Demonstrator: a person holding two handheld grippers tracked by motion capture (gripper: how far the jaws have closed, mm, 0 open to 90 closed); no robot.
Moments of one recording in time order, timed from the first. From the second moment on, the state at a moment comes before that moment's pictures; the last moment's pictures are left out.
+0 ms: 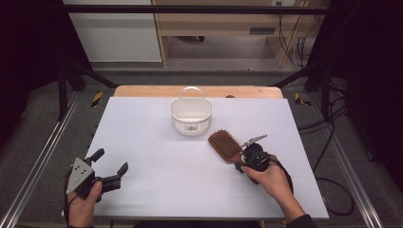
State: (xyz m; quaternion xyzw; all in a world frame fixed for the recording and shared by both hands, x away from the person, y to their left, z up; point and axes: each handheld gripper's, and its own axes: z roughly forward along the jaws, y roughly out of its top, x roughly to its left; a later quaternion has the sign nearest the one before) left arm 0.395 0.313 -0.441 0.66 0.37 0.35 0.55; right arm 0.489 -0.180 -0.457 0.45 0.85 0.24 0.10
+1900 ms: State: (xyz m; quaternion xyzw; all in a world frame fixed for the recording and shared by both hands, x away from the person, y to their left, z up) left arm 0.397 0.246 -0.409 0.70 0.32 0.28 0.58; right arm 0.459 -0.172 -0.420 0.36 0.83 0.40 0.16
